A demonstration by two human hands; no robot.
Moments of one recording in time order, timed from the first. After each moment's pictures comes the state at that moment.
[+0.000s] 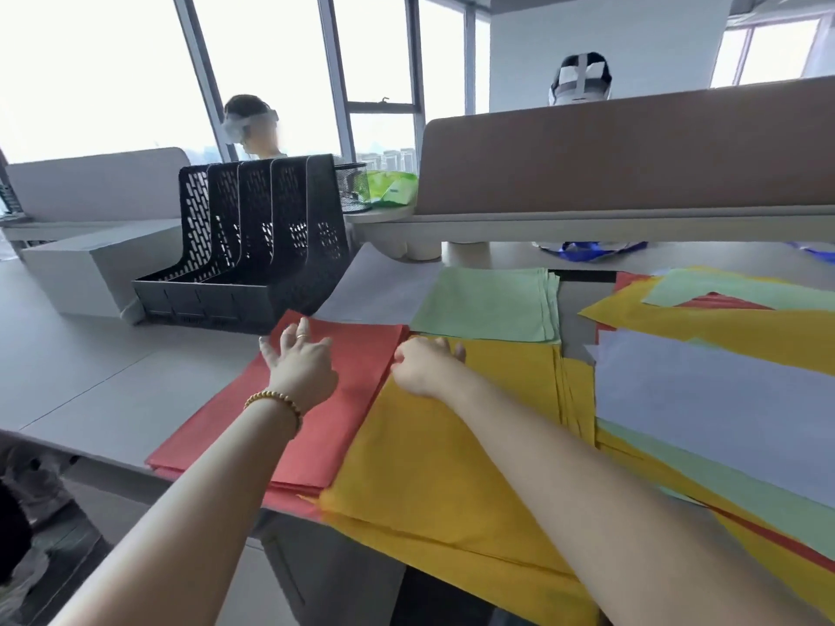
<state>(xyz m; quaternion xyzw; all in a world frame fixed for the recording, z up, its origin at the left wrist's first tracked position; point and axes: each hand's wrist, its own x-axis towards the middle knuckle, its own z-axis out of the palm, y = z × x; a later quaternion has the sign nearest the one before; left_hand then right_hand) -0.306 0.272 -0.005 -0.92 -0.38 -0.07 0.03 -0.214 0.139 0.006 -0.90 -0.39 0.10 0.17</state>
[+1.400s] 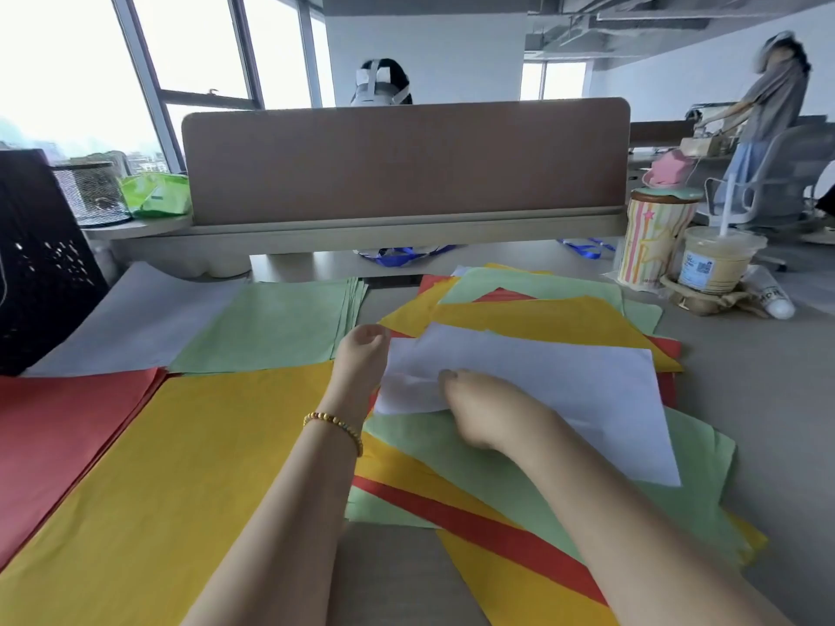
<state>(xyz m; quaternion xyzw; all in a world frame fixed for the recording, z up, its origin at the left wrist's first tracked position) -0.095 0.020 -0.009 -0.75 -0.19 -0.21 -0.60 -0.101 -0.129 -0.002 -0.95 -0.32 0.01 -0.02</state>
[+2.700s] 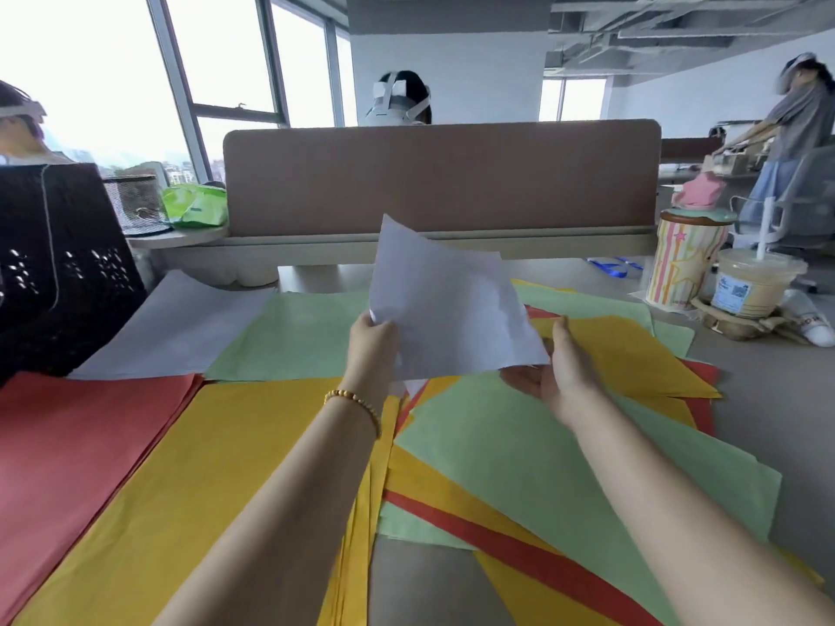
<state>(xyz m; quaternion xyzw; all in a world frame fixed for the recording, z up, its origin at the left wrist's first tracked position) -0.096 0.036 0.024 -0.65 -0.20 -0.26 -0.68 -0.038 -0.145 0.003 -0.57 0.01 0.11 0.81</state>
